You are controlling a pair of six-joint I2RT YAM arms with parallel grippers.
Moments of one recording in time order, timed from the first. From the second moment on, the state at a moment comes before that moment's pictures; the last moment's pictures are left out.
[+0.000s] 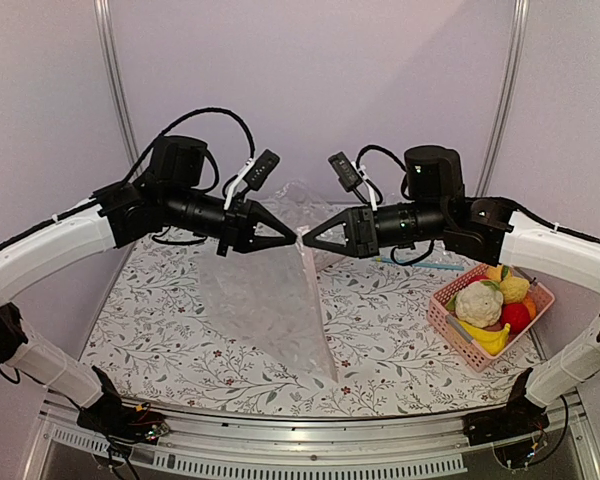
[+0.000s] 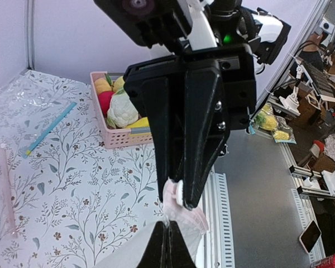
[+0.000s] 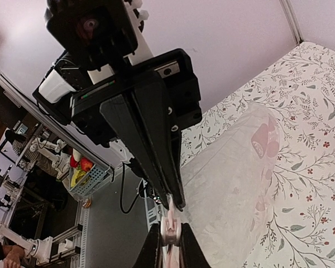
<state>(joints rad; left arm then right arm) -0.76 1.39 1.31 -0.35 0.80 -0.01 0.90 1.43 1.27 -0.11 -0.63 0.48</state>
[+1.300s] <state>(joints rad) -0.68 1.37 1.25 -0.25 0.73 -0.12 0.91 1.48 1.28 -0.16 -0.58 0.45</state>
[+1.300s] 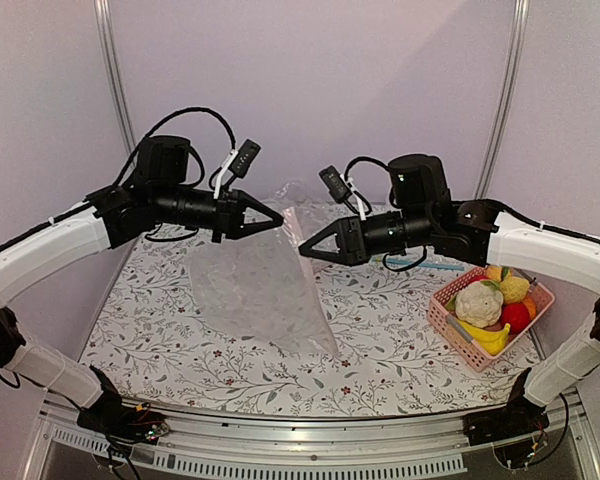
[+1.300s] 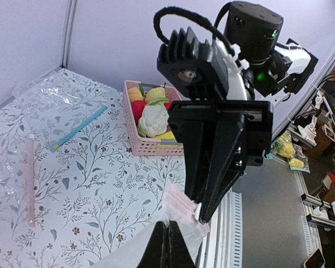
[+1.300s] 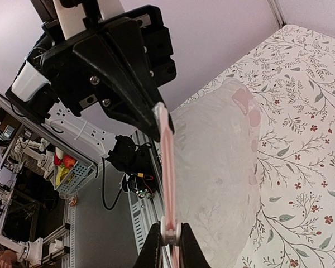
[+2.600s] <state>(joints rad) -0.52 1.31 1.19 -0.19 0.63 -0.22 0.92 1.54 1.31 -0.25 -0.50 0.39</state>
